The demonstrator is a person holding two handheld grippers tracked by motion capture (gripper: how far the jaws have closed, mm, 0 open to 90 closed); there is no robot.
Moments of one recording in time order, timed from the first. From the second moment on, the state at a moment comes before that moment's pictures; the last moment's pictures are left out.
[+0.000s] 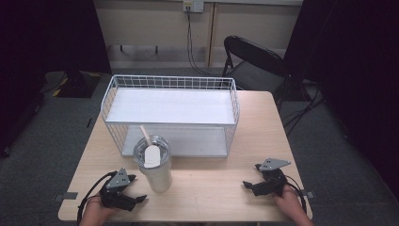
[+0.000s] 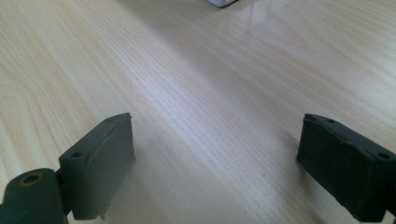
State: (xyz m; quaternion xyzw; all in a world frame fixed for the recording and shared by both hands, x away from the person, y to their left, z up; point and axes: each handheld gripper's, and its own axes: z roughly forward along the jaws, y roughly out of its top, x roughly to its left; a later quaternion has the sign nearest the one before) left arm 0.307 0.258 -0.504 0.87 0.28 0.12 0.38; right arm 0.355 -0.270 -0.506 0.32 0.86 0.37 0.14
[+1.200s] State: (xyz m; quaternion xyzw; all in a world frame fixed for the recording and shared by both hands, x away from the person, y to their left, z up) left arm 0.304 0.236 -0.459 0.83 0.25 0.12 0.48; right arm 0.355 -0.270 -0.506 0.32 0.86 0.37 0.14
